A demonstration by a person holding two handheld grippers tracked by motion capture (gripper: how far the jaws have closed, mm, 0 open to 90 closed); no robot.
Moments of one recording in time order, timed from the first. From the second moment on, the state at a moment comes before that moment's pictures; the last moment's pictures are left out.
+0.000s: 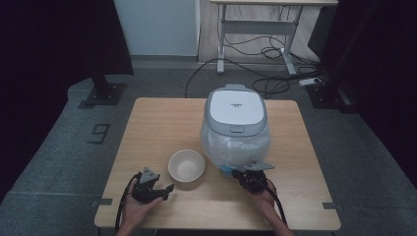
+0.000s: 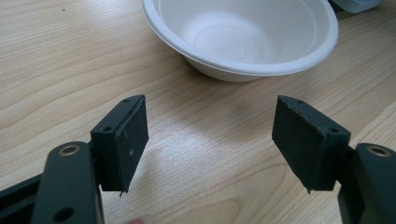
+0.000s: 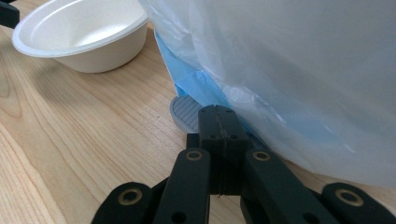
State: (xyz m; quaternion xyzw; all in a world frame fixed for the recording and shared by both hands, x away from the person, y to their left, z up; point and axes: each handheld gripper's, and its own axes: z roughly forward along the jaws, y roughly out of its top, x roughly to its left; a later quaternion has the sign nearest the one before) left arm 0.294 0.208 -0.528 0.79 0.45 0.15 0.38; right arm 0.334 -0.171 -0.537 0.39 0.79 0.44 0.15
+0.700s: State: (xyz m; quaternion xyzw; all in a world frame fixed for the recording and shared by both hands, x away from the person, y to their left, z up) left arm 0.293 0.210 -0.527 0.80 0.45 0.15 0.38; right arm 0.336 -0.167 -0.545 0.40 0.80 0.42 0.15
